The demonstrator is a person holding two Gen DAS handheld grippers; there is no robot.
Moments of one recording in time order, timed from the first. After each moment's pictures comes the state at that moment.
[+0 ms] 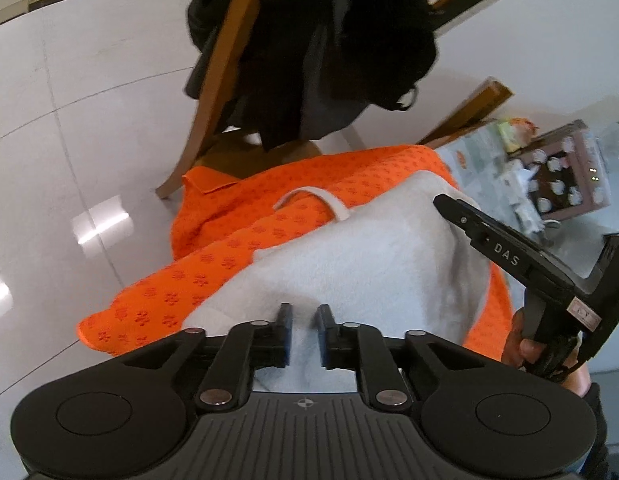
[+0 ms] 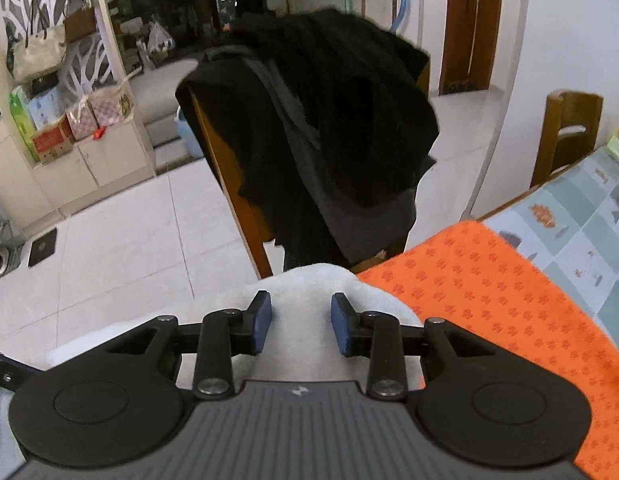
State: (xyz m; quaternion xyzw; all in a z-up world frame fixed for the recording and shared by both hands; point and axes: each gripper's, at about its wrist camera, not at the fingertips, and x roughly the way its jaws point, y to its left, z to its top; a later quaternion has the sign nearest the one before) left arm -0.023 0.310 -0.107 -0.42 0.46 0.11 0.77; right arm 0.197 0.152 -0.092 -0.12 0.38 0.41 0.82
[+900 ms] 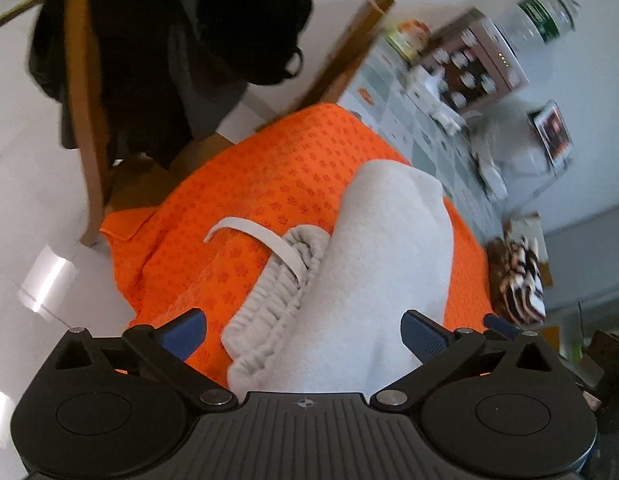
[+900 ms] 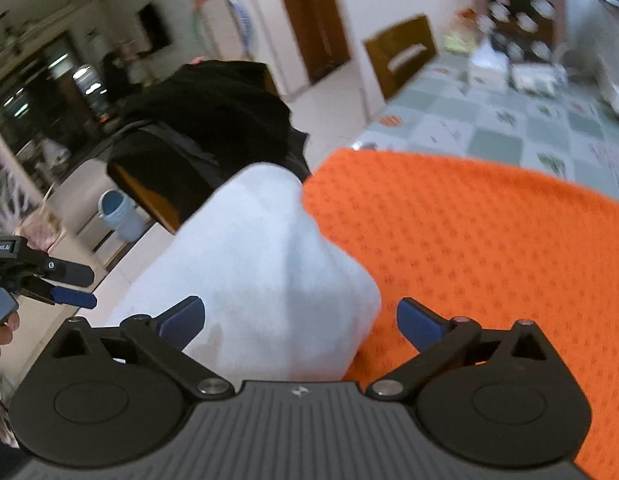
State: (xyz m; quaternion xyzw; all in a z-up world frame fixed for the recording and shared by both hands) left arm 0.059 0.365 -0.103 -0.31 0.51 -0.12 0.80; right arm 0.083 0.010 -0.071 0.07 0.42 0.23 0.87
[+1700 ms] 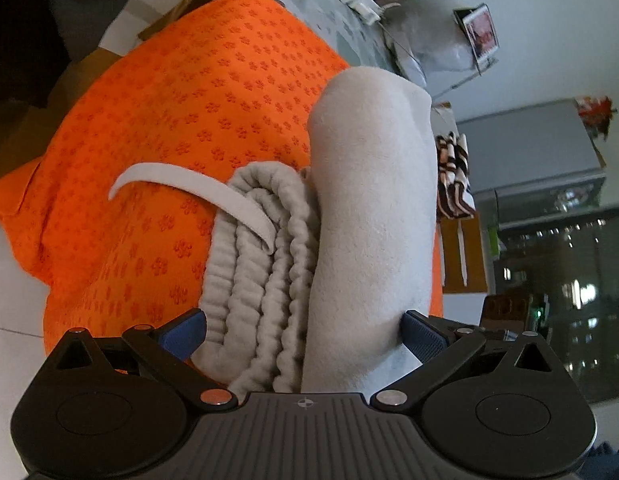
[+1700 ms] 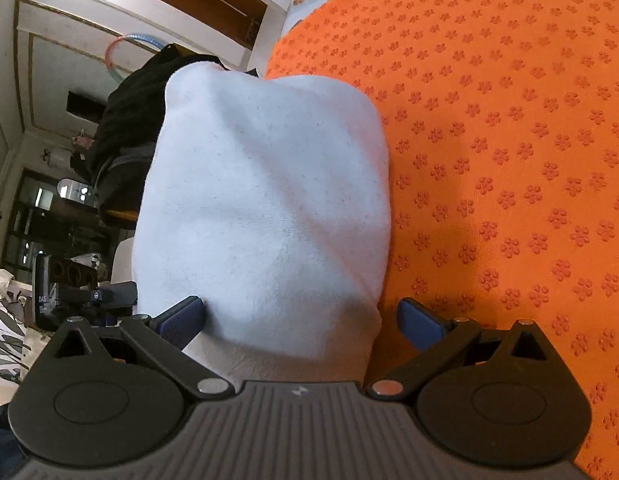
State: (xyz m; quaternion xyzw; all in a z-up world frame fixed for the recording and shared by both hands) left arm 0.124 0.362 -0.191 -0.31 0.57 -0.34 0.68; right arm 0.062 0.008 -0.179 0.35 0.52 0.18 0.76
